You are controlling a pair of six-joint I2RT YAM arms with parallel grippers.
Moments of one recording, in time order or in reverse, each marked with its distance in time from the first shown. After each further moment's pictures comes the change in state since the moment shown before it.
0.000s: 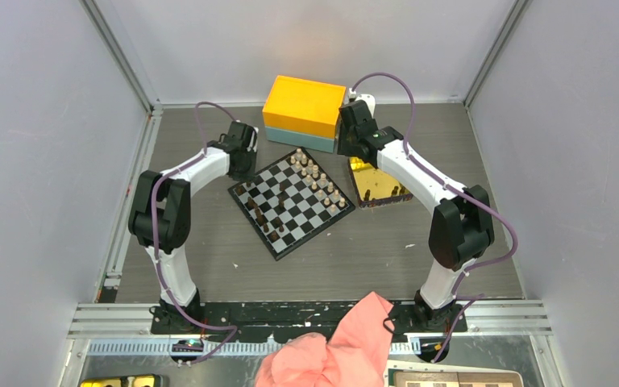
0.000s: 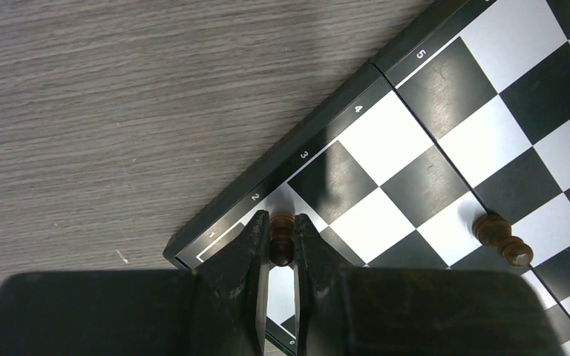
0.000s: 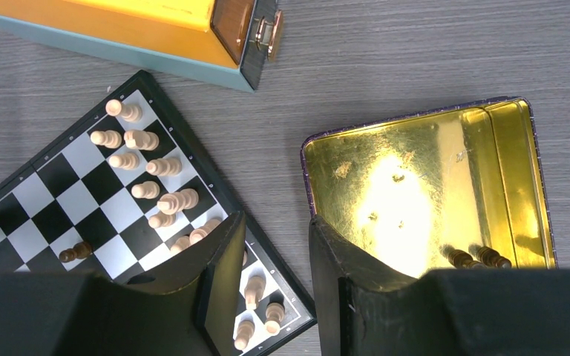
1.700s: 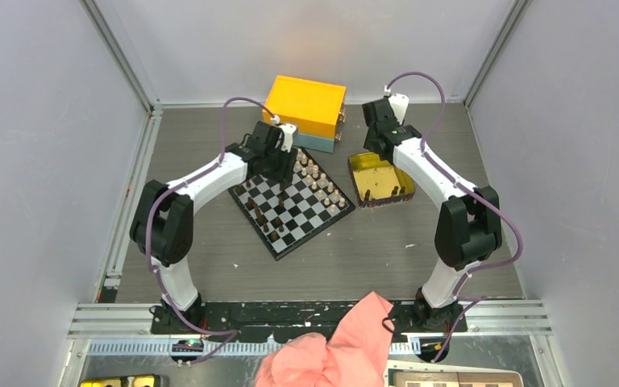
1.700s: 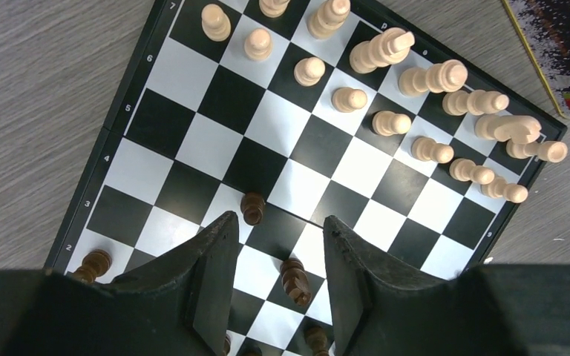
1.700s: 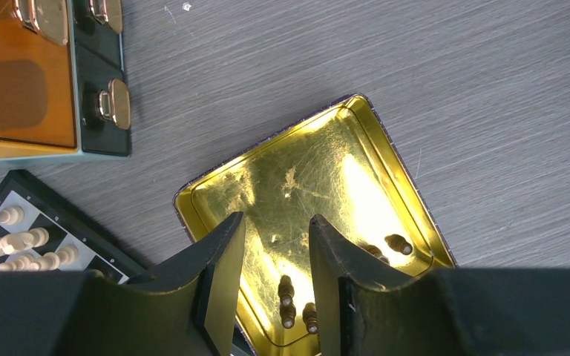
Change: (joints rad) left arm -0.203 -0.084 0.029 0.072 0.175 0.062; right arm -0.127 -0.021 -0.047 -0.014 0.170 0.091
